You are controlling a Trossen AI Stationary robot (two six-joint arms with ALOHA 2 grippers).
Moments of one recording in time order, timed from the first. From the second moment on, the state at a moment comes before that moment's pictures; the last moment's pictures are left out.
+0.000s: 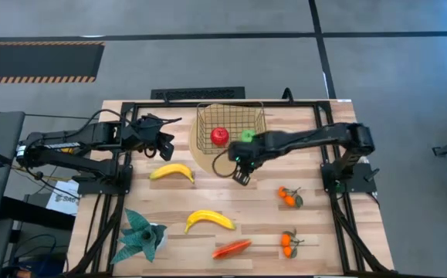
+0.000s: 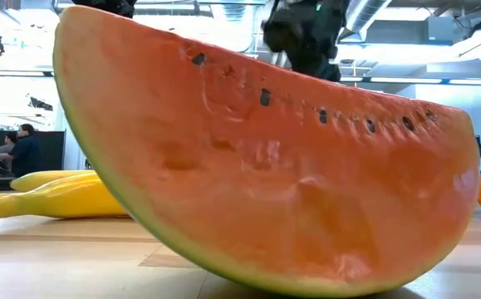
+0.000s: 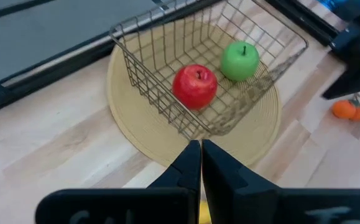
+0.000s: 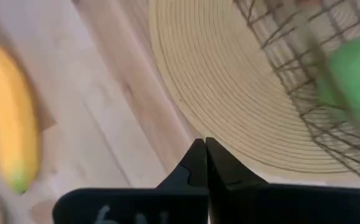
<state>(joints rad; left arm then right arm) 0.09 0.94 0.99 -0.82 -0.38 -0.65 -0.01 1.74 1.46 -0.92 0.08 0.50</state>
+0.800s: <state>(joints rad) 0.09 0.94 0.99 -0.83 -0.34 -0.59 0.02 2.01 1.46 -0.79 0.24 0.56</state>
